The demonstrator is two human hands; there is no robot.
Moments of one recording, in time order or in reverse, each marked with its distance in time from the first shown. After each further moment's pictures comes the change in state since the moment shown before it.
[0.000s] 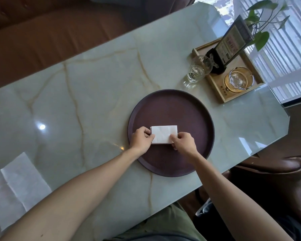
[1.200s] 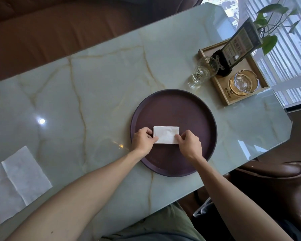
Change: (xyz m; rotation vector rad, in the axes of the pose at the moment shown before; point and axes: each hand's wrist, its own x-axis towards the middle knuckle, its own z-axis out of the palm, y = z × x) left_hand -0.004 -0.007 0.004 0.028 0.047 -0.006; right_hand 0.000 0.004 -0.003 -0.293 0.141 -0.077
